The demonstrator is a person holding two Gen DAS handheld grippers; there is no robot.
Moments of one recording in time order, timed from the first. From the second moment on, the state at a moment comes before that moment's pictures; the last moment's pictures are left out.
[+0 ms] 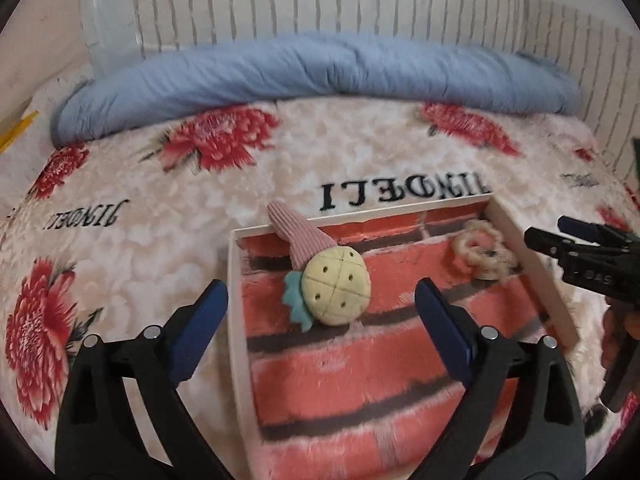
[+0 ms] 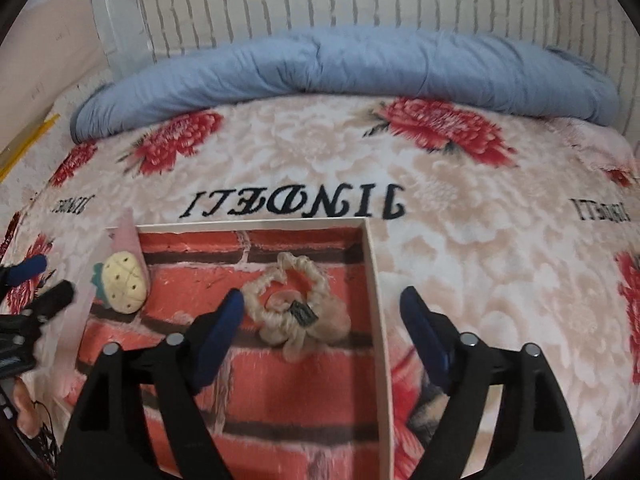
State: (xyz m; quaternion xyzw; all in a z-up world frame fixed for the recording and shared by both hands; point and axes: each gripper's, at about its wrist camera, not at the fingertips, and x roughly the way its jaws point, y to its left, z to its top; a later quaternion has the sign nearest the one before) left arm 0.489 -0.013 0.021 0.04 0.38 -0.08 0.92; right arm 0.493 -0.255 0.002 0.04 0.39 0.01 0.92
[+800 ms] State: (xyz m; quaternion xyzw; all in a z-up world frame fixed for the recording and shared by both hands) left arm 0.322 0.116 0.021 0.00 0.36 -0.03 0.93; right arm 0.323 -0.246 -0.002 0.05 0.33 -0.05 0.94
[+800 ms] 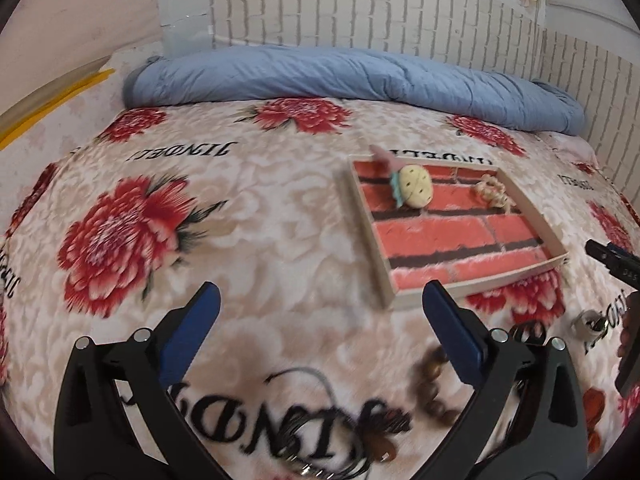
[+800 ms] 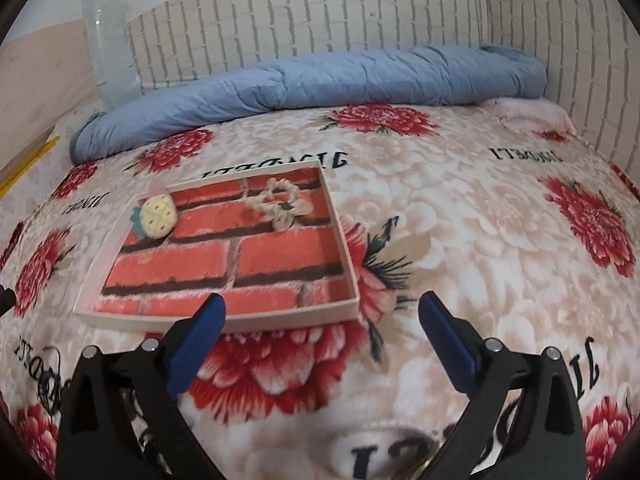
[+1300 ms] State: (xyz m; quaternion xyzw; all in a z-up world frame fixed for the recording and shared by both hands) left arm 0.278 0.124 -0.009 0.01 0.37 -0.02 0.93; right arm 0.281 -0.174 -0.013 0.03 0.34 -0.01 0.94
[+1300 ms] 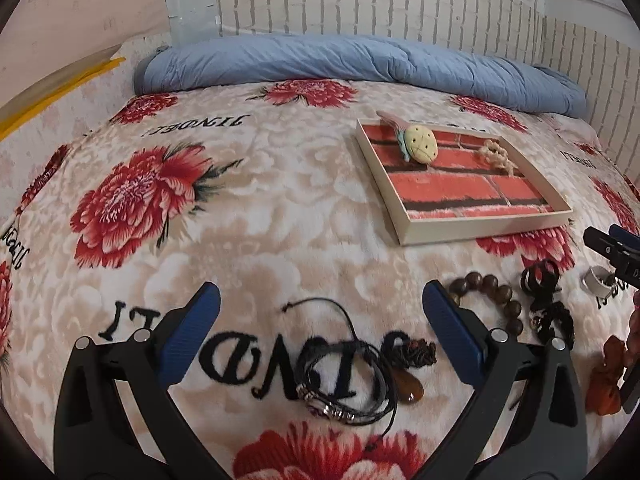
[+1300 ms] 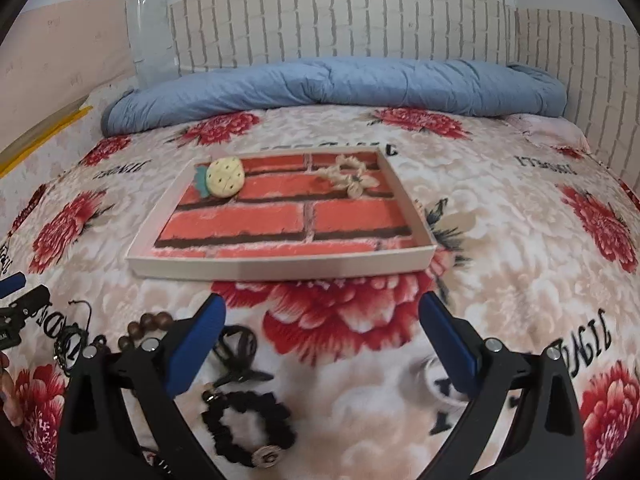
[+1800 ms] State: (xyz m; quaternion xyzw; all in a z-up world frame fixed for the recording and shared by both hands) left arm 0.266 0.147 -0.040 -0.02 0.41 -0.01 0.91; right arm 0.276 -0.144 -0.029 0.00 0.37 0.00 0.93
